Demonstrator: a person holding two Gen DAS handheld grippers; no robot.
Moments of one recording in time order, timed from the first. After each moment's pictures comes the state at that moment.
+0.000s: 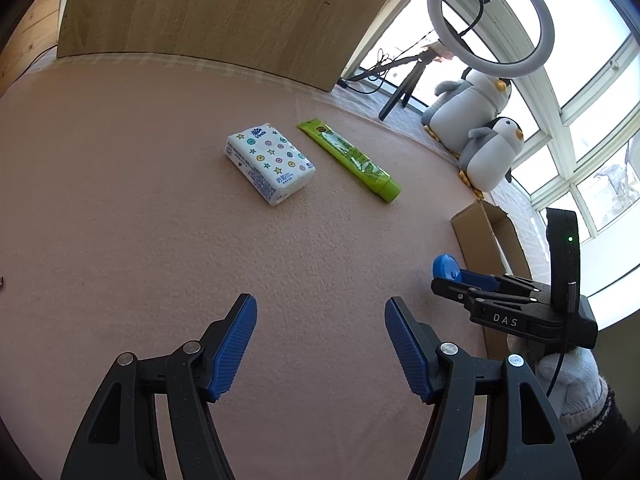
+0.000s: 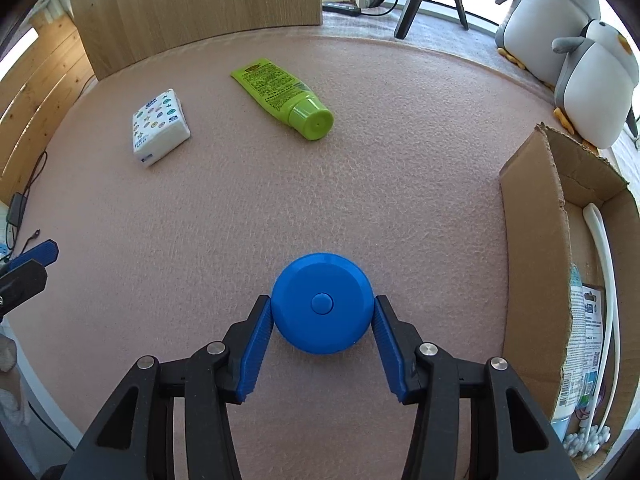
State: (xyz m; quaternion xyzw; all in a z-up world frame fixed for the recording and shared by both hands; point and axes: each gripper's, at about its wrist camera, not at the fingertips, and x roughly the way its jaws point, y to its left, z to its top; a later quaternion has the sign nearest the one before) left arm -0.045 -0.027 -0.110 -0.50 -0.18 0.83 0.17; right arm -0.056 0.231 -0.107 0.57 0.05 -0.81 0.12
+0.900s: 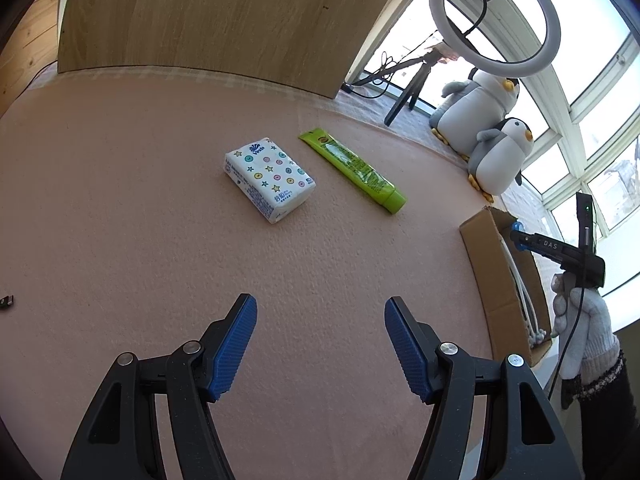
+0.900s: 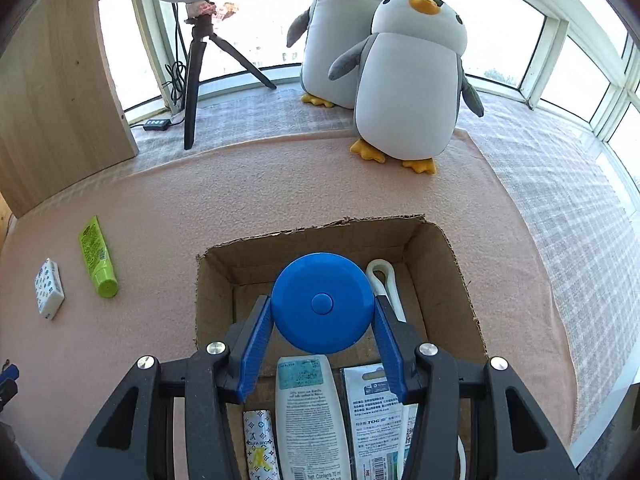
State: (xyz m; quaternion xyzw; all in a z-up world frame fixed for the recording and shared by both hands) left arm -0.057 -0.019 -0.100 -0.50 -0.16 0.84 0.16; right arm -0.150 0.415 -0.079 0.51 -0.02 -0.86 -0.05
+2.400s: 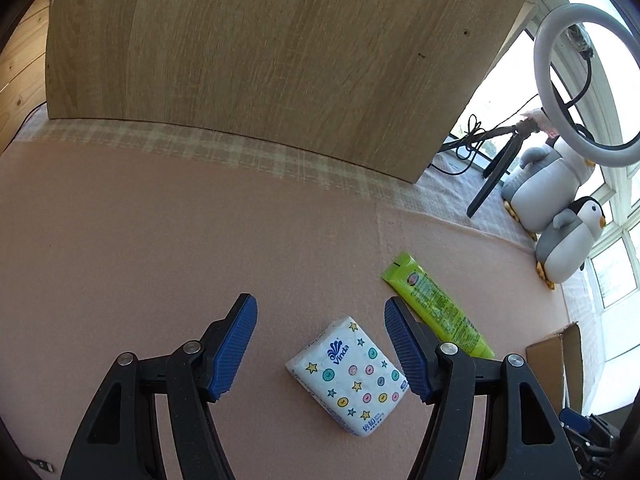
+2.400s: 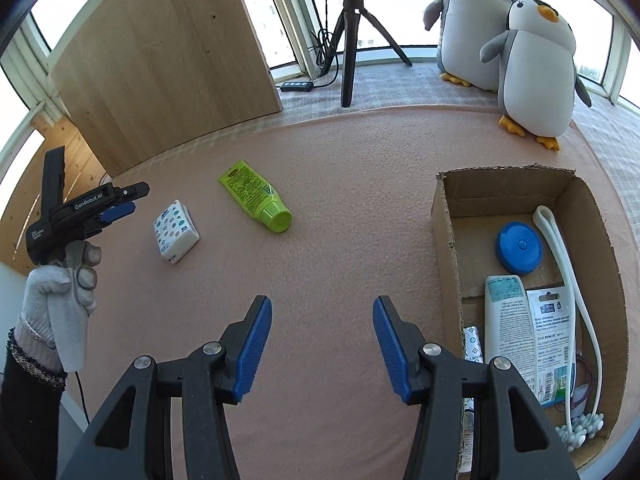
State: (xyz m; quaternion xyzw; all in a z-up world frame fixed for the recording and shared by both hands) left arm -0.242 -0.056 -0.123 -0.49 -0.16 0.86 0.08; right arm -0.090 0.292 -0.069 0.52 -0.07 -0.84 0.11
